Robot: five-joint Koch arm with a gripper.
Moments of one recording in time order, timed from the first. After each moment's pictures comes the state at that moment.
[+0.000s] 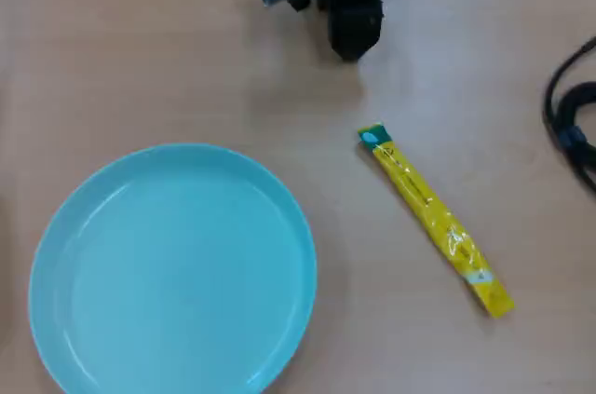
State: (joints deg) arm 87.9 130.2 148.6 54.3 -4.0
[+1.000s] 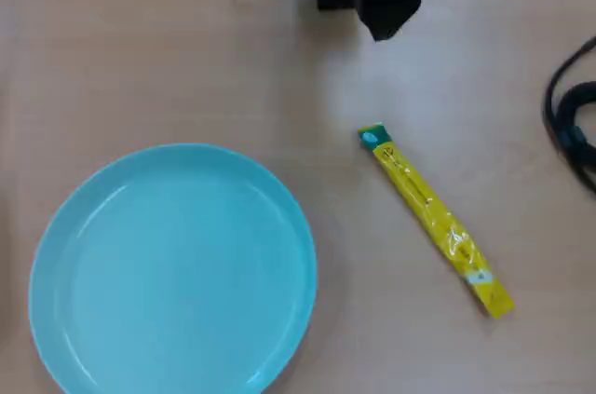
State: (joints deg) arm 80.2 111.4 95.4 86.7 6.3
